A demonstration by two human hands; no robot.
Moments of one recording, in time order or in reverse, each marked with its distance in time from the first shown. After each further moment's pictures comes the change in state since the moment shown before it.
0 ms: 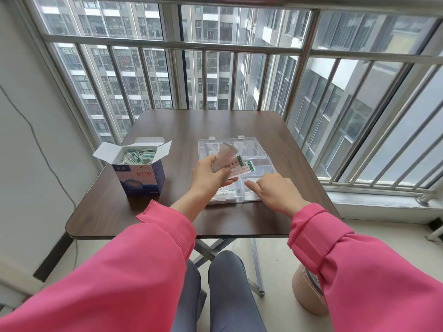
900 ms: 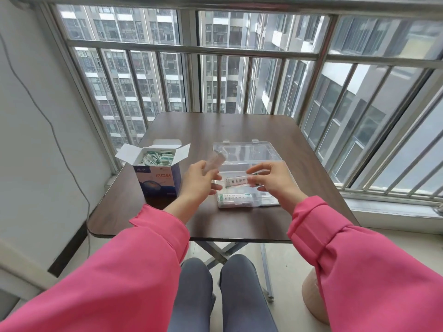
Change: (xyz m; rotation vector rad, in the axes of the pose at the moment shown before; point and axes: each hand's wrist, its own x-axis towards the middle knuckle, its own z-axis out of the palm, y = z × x) left_hand -0.005 0.003 -0.051 0.256 0.148 -0.037; right_hand 0.024 -0.036 -0.004 1.109 0.055 0.144
